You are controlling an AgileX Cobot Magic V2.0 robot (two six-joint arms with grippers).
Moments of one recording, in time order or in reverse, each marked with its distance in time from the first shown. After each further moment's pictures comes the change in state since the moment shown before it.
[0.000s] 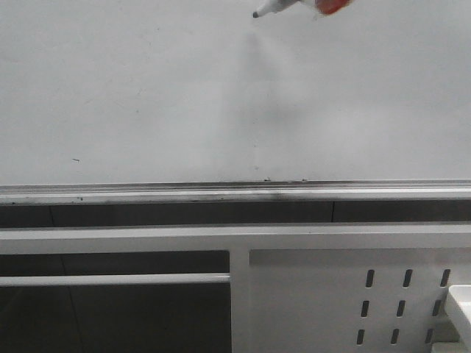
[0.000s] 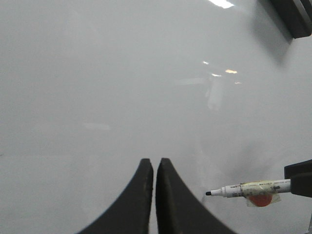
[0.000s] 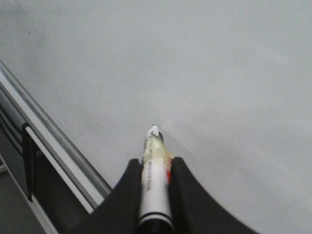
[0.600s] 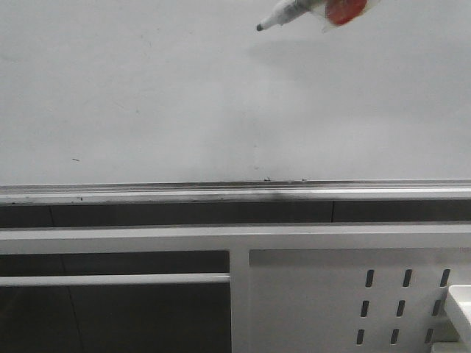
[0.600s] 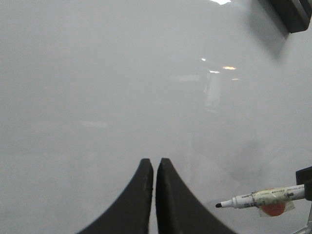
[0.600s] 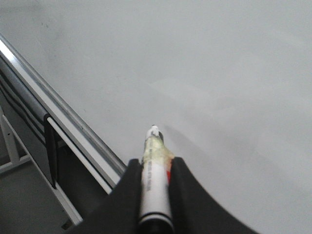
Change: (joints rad) left arm 0.000 0.000 0.000 0.009 0.010 0.000; right arm 0.034 -0.042 0.000 0.050 0.095 0.000
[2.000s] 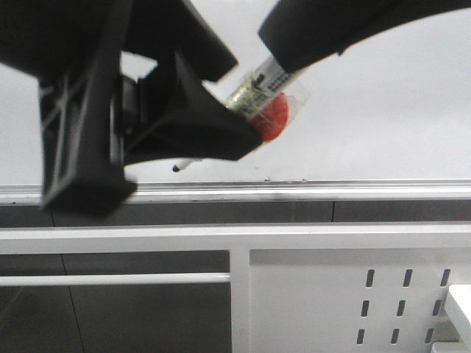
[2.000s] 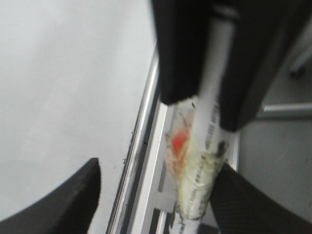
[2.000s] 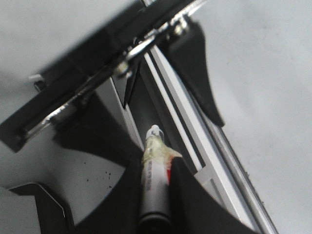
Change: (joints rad) left arm -0.265 0.563 -0.522 0.734 0.789 0.014; right arm 0.247 0.168 -0.173 -0.035 0.325 -0.052
